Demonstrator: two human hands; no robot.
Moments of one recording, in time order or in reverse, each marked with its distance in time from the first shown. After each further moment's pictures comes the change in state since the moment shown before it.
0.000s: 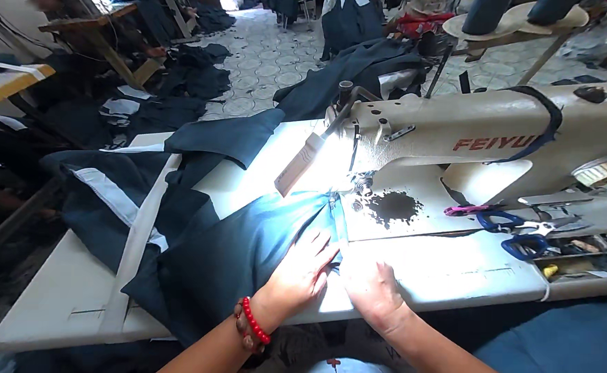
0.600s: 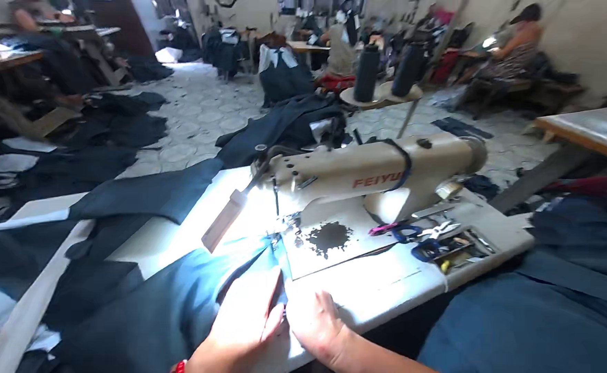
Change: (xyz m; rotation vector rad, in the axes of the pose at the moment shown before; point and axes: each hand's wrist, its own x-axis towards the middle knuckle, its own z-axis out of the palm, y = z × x) left_hand 0.020 -0.004 0.000 0.232 0.106 0.030; right_hand 0.006 0.003 -0.011 0.061 -0.206 0.043
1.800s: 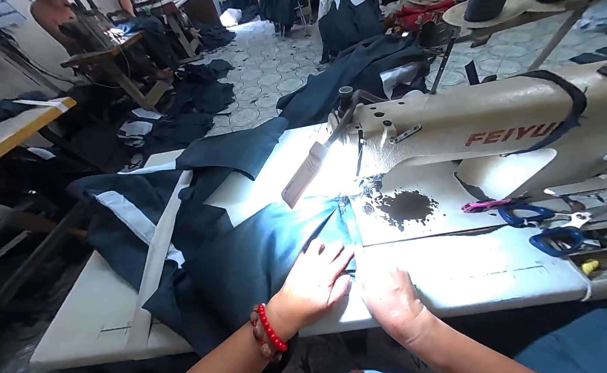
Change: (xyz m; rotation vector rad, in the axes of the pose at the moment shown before) left_hand -0.013 -0.001 -0.008 -0.114 -0.107 0.034; right_hand -0.004 -0.007 0.008 -0.190 0.124 -0.066
